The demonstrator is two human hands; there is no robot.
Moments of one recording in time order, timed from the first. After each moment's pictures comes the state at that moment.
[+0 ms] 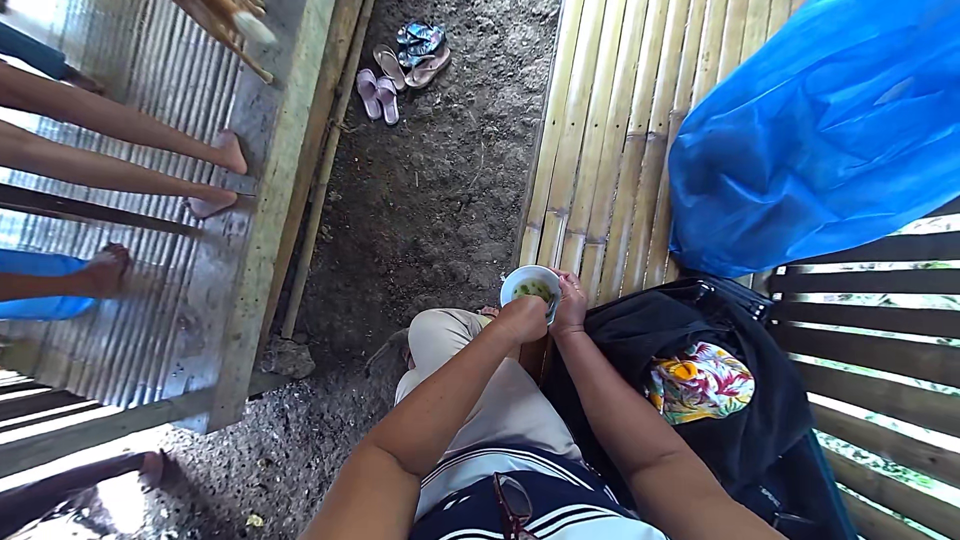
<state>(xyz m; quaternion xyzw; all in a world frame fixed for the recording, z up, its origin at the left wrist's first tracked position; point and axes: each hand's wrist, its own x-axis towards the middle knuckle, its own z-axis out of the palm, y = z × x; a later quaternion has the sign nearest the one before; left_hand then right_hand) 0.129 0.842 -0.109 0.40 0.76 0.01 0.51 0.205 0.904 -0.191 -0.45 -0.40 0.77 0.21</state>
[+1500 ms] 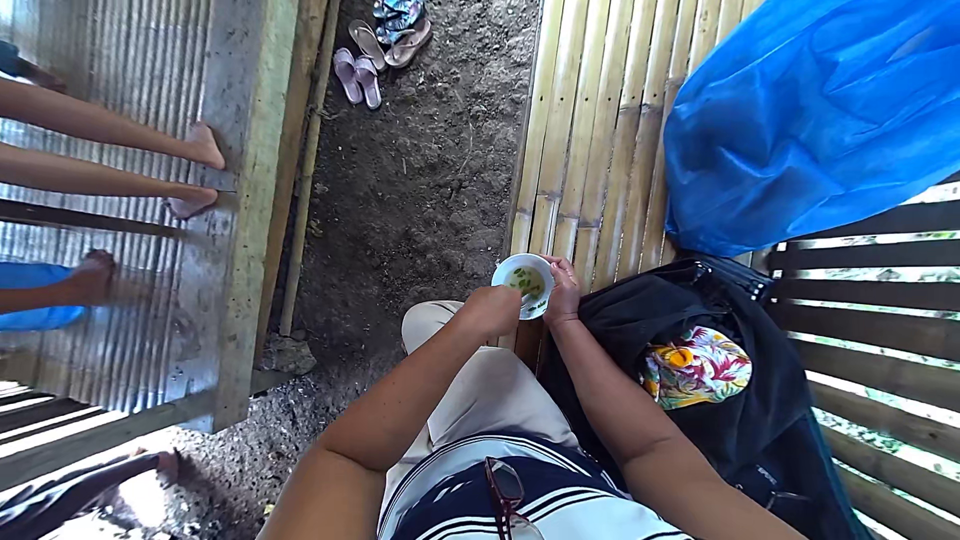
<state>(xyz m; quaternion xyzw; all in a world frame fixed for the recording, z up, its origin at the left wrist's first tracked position) 0.114 0.824 -0.090 0.43 0.76 -0.11 0.47 0.208 0.908 -0.211 -0.42 -0.44 0.77 0.22</state>
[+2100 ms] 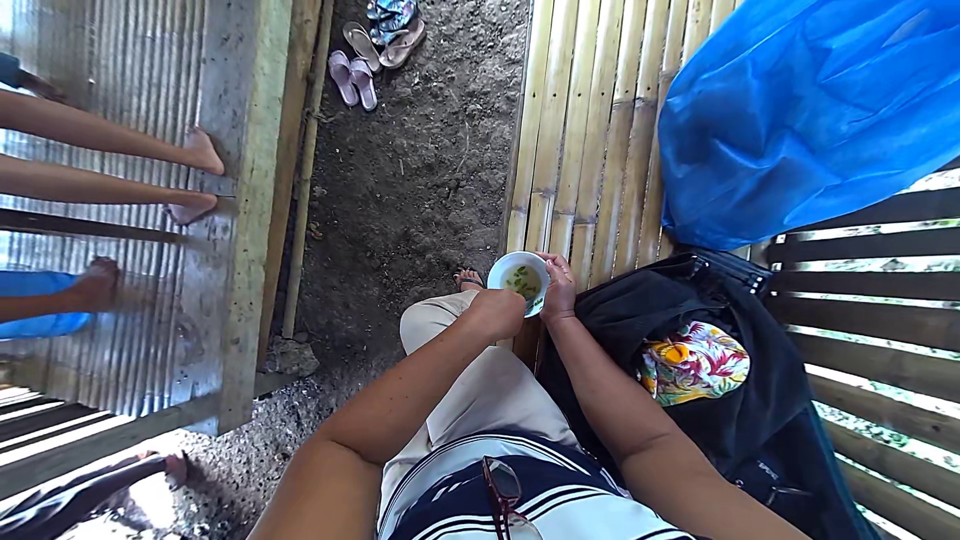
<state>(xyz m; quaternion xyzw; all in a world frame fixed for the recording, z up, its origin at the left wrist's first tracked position) 0.128 0.838 -0.089 0.45 0.74 -0.19 0.47 0.205 0.910 -0.219 -0.41 -0.43 0.77 0.25</state>
